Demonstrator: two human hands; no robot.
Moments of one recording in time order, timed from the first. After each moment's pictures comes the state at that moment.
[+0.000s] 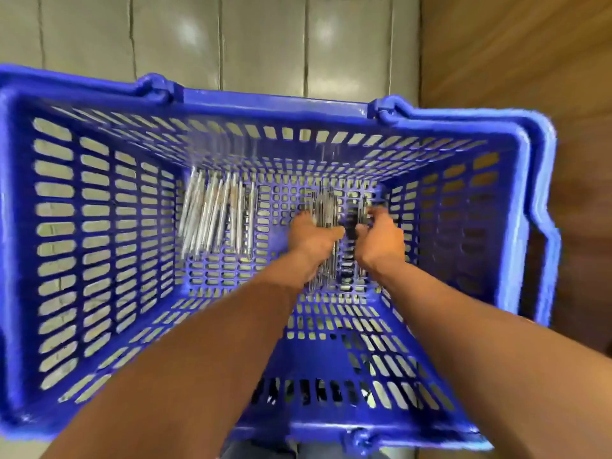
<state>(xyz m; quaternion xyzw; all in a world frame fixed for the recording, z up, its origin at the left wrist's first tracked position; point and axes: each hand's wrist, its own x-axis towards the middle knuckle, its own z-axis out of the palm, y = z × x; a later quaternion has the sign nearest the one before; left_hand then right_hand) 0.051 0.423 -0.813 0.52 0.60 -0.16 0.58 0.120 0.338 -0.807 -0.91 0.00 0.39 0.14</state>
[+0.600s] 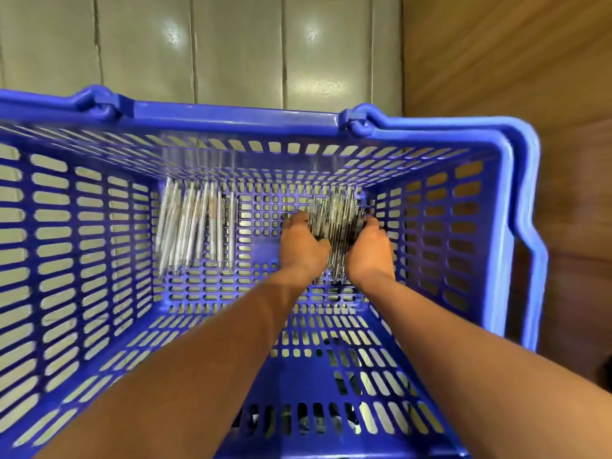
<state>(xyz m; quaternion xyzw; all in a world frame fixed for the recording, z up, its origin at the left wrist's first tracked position) 0.062 0.414 -0.826 0.66 0.53 -0.20 0.49 0.121 0.330 -0.815 -0.92 -0.02 0.38 0.05</state>
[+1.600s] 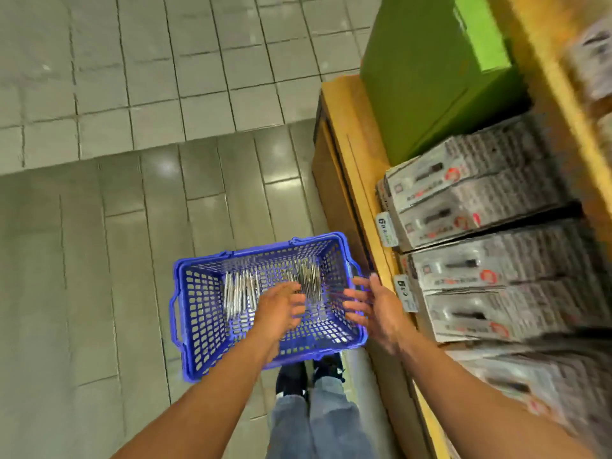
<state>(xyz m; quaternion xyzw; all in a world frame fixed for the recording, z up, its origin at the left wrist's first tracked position) 0.030 0.432 -0.368 0.48 0.51 -0.16 0.70 0.118 0.270 -0.385 -0.61 0.33 0.42 0.59</state>
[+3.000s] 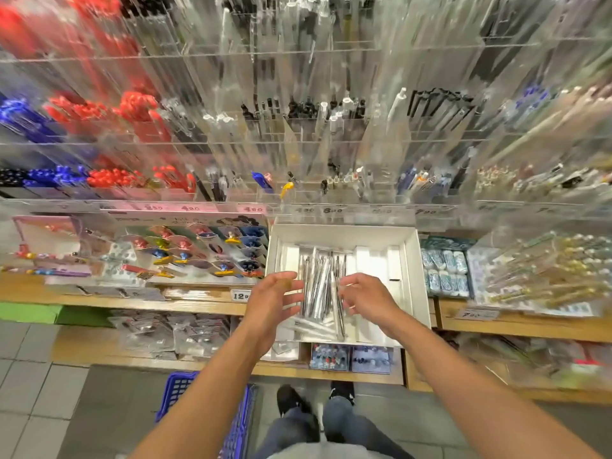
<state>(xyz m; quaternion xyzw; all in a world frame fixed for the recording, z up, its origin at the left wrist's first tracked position) 0.045 -0.039 0.000 0.71 0.05 -0.46 0.53 -0.082 -0.193 -0.060 -0.64 0.45 0.08 0.62</state>
